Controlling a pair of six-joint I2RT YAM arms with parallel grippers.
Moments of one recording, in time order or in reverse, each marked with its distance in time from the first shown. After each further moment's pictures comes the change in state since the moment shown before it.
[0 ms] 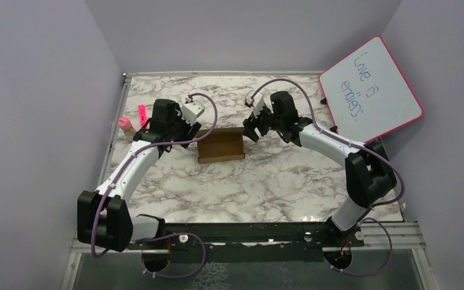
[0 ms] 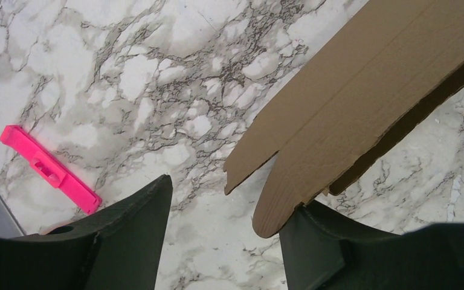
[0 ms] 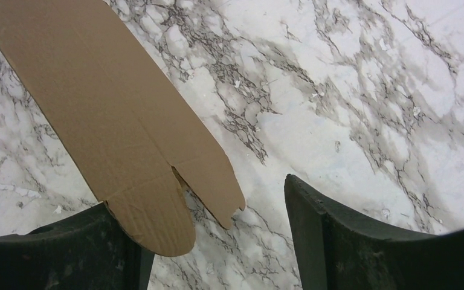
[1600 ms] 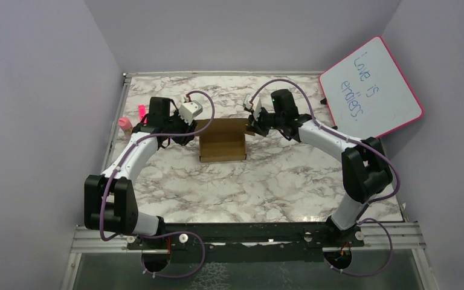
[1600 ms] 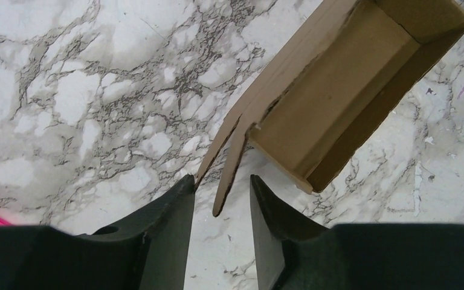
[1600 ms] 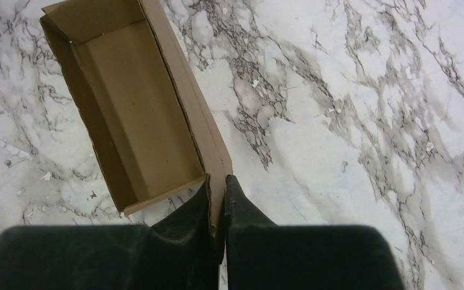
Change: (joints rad) left arm 0.098 0.136 0.040 -0.008 0.269 0.035; right arm -0.037 0.051 0.039 -0.062 -0.167 -0.196
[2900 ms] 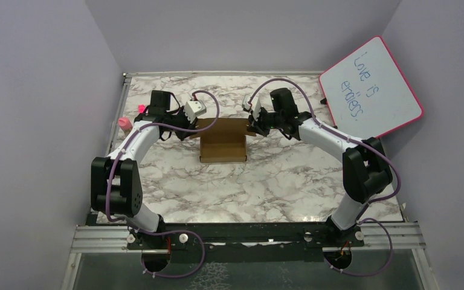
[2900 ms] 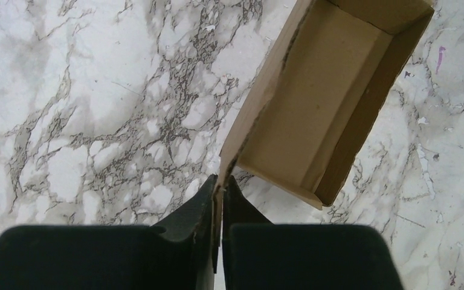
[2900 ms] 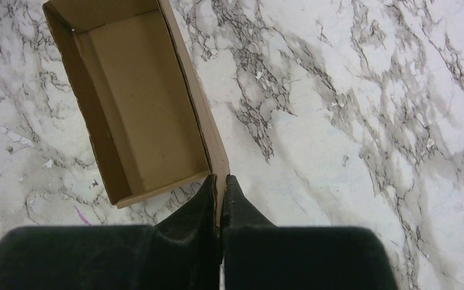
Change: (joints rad) left arm 0.034 0.151 0.117 -0.053 0.230 0.255; right arm 0.000 0.000 0.042 -0.097 0.003 -0.057
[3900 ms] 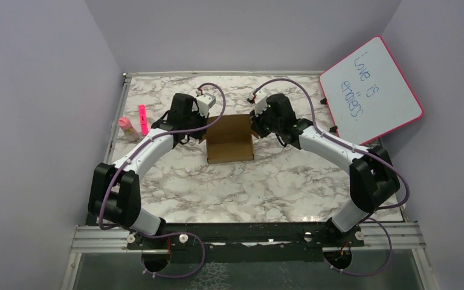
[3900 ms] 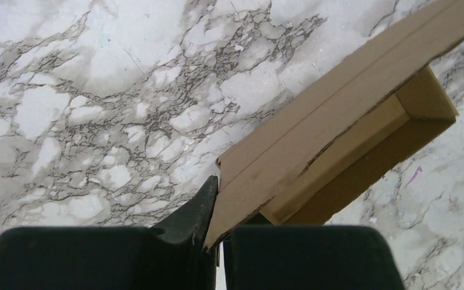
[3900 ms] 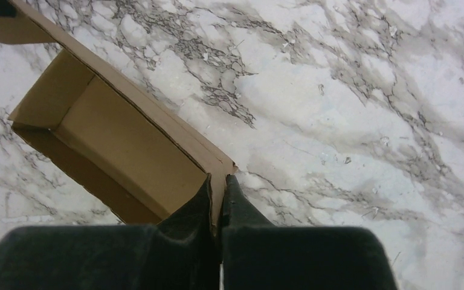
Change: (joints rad) left arm -0.217 -0.062 -0.050 0.144 -0.411 -0.578; right arm 0.083 -0.086 -0.063 0.053 0.399 0.428
